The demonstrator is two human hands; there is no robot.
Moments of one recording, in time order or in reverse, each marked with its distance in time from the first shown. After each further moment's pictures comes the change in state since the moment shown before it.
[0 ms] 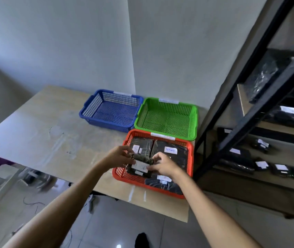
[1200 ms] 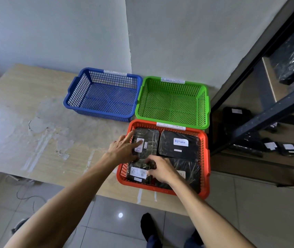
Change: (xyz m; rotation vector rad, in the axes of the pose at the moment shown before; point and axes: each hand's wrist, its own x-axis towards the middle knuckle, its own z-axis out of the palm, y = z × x) left_hand 0.117 -0.055 -0.007 1.047 -0.083 0.224; right_hand 0.057 0.007 0.060 -0.471 0.091 0.014
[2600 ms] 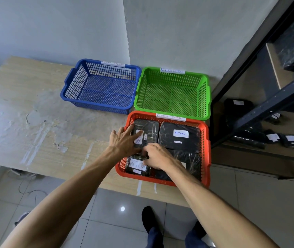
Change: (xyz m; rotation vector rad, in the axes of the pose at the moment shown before) left_hand 0.005 0.013 0.010 0.080 0.082 -0.091; right_hand 0.012 -0.020 -0.008 -0.310 -0.055 -0.153
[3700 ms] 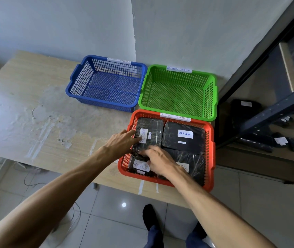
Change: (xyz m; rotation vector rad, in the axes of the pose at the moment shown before) left_hand -0.028 -0.015 -0.017 -0.024 0.045 0.239; right_hand -0.006 0.007 0.022 -0.019 0.064 -0.181
